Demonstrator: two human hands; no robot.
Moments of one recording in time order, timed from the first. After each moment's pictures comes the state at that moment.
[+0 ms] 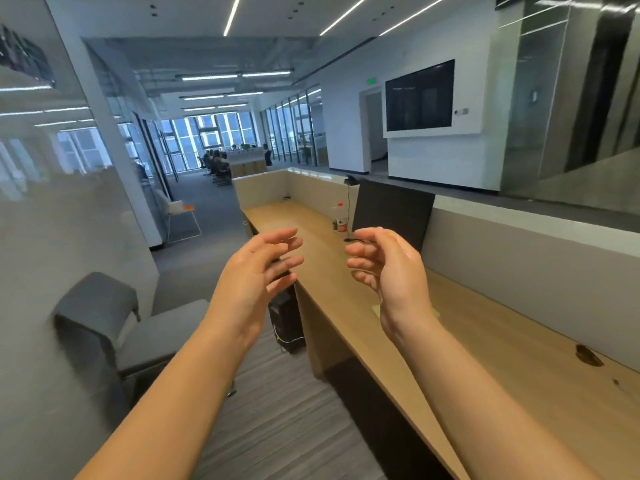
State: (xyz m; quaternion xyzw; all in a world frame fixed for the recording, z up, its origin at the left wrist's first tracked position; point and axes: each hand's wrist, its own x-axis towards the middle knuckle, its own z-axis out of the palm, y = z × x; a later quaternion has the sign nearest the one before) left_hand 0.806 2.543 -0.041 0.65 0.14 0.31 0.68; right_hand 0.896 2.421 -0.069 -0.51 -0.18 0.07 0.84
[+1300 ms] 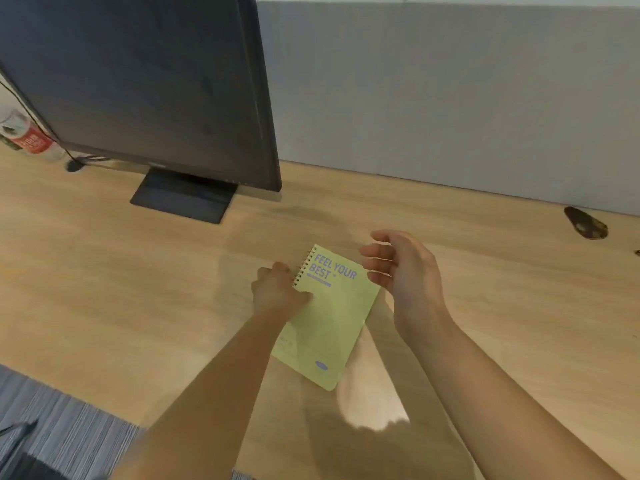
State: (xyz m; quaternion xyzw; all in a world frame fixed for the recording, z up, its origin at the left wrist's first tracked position) left_hand 1.479 2.635 -0.453 0.94 0.07 -0.27 0.20; right_hand 1.408 2.477 -0.361 -0.51 0.36 -0.05 0.78
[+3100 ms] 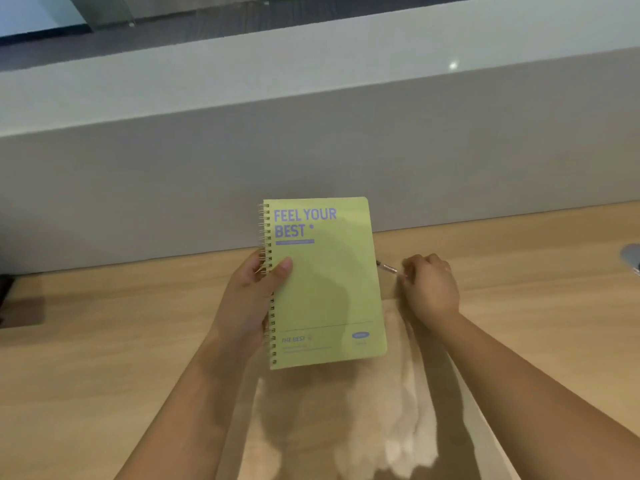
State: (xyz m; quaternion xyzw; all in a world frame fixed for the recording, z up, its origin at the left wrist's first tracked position) left_hand 1.388 2.270 -0.375 0.64 -0.03 -0.34 0.68; right_hand 1.270 2.050 -0.491 -0.88 0.42 -0.04 0.22
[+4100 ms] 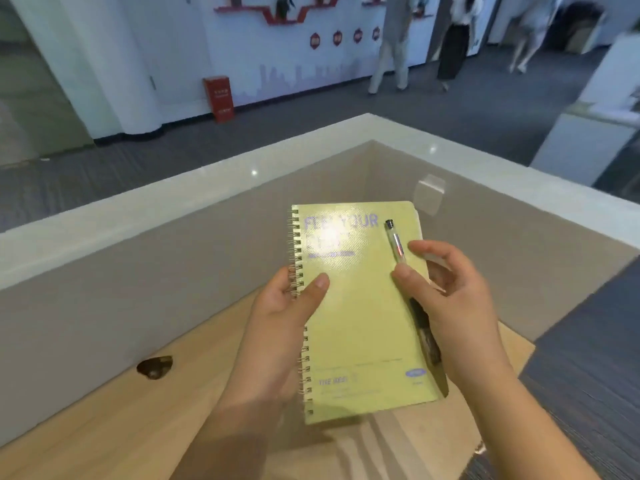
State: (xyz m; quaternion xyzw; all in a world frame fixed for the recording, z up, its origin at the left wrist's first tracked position) left_hand 1.130 2.143 -0.200 0.46 -0.29 -0.54 0.64; right_hand 0.966 2.090 -0.195 -0.52 0.46 -0.52 0.49
